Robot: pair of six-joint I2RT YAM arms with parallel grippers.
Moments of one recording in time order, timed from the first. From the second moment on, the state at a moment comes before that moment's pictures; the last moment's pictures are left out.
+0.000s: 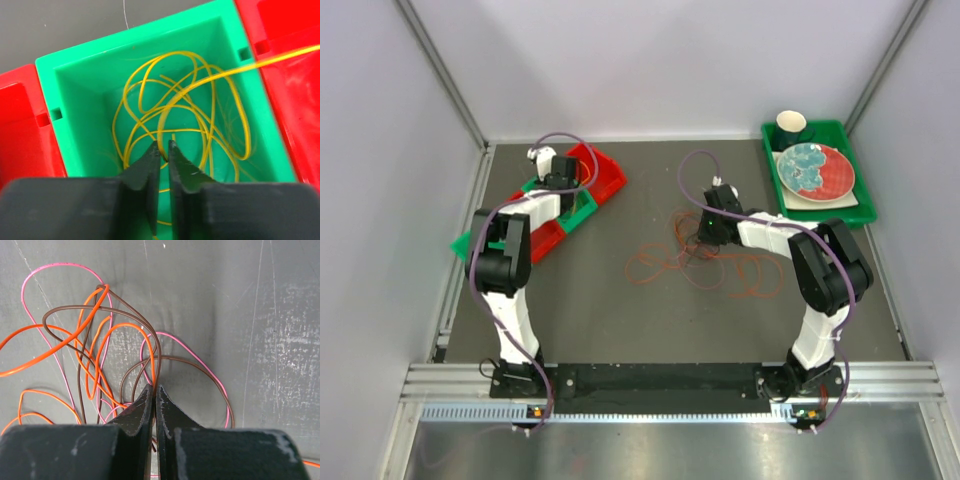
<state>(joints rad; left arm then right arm) -0.17 1.97 1.30 -0.08 -0.56 -0.47 0.47 1.82 1.06 -0.15 0.04 0.61</state>
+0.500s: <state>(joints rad) -0.16 1.80 1.33 -0.15 -0.49 -0.43 0.48 1.82 1.06 -0.15 0.04 0.61</state>
